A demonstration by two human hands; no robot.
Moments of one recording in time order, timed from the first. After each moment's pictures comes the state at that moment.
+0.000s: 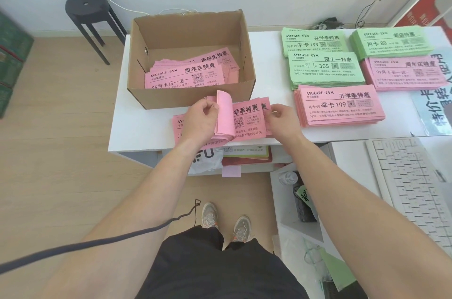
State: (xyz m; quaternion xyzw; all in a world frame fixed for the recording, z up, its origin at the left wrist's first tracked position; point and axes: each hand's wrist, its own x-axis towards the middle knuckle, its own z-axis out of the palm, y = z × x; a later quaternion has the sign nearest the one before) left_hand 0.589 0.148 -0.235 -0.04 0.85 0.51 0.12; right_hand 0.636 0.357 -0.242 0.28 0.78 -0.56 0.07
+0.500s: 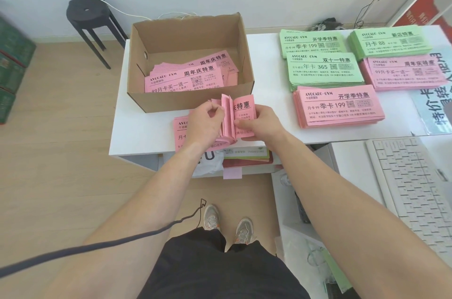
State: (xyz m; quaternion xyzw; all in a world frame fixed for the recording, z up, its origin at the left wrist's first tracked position) left_hand 0.597 0.160 -0.220 -0.01 0.86 0.49 0.10; right_hand 0.624 0.323 -0.231 0.22 0.70 -0.66 0.16
